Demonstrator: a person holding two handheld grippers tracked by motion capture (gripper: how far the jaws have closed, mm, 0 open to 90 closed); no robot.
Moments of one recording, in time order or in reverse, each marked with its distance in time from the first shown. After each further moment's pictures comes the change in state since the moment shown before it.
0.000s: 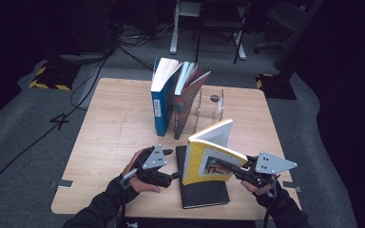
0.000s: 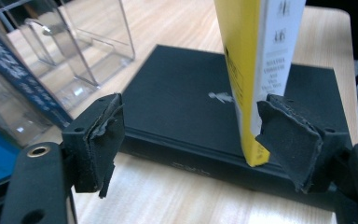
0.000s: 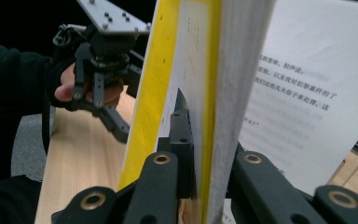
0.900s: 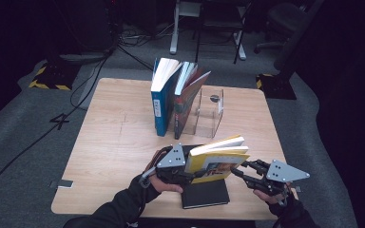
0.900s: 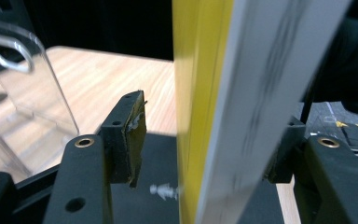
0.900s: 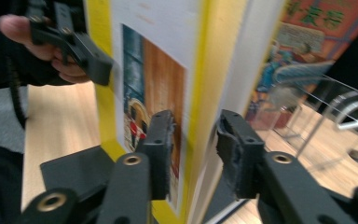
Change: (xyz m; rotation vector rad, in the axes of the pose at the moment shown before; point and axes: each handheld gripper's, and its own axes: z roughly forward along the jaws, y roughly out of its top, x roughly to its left) left arm -0.020 0.054 0.021 -0.193 -0.161 0.015; right arm 0.002 -0.023 -0.037 0.087 -0.121 0.027
